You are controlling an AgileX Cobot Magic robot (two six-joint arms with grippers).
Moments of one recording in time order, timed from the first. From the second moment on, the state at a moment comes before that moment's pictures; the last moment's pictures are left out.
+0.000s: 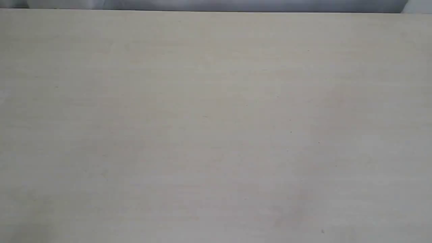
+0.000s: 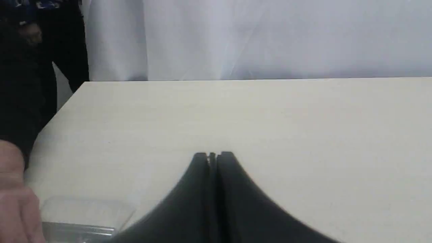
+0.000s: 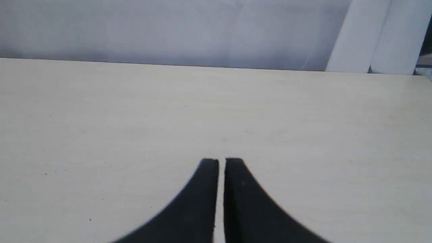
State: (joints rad) left arm 0.02 0.00 0.00 0.07 0.26 -0.07; right arm -0.06 0.21 -0.10 -0.01 0.22 -0.01
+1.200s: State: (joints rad) left arm 0.02 0.00 0.00 0.07 0.26 -0.07; right arm -0.10 0.12 0.00 -0.03 0.27 0.02
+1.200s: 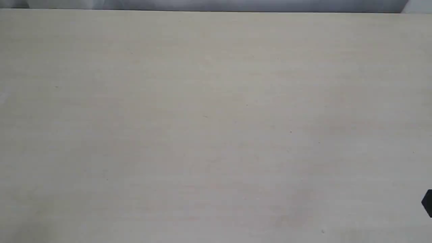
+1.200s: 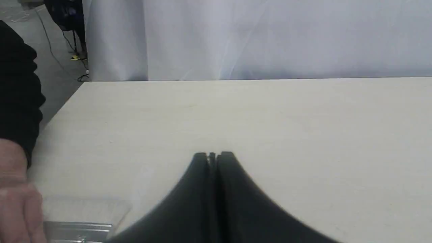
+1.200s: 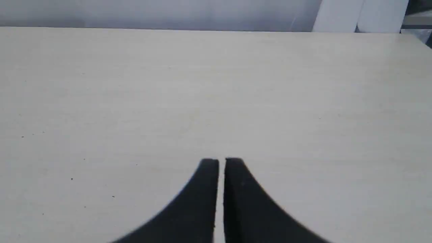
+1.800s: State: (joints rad) left arm 0.02 0.00 0.00 0.07 0.26 -0.07; right arm -0.10 0.03 0.00 -0.03 0.31 0.02
